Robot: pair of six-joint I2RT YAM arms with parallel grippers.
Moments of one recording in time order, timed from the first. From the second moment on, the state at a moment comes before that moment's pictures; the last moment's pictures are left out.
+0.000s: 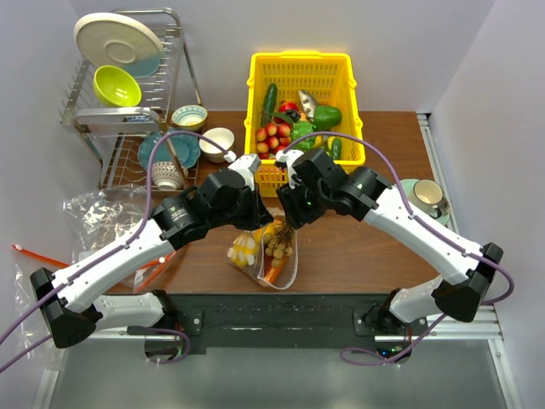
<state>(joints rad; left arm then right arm) -0.89 1.16 1.19 -0.65 -0.03 -0.72 0.88 1.41 1.52 -1.02 0.03 0.24</state>
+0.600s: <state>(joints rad) -0.89 1.16 1.19 -0.65 -0.03 -0.72 0.88 1.19 1.43 -0.95 -0.03 0.26</state>
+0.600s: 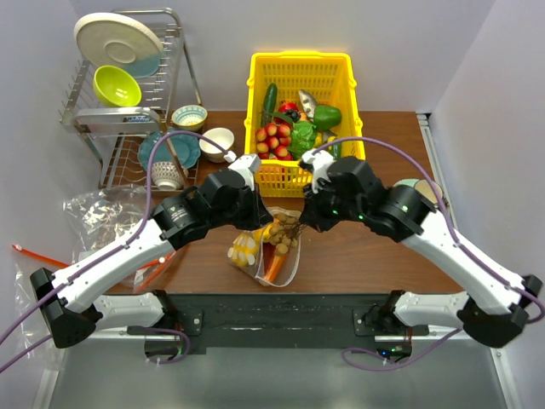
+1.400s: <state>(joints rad) -0.88 1.17 1.19 -0.65 0.01 -0.77 0.88 0.94 1.00 -0.52 0.17 0.36</state>
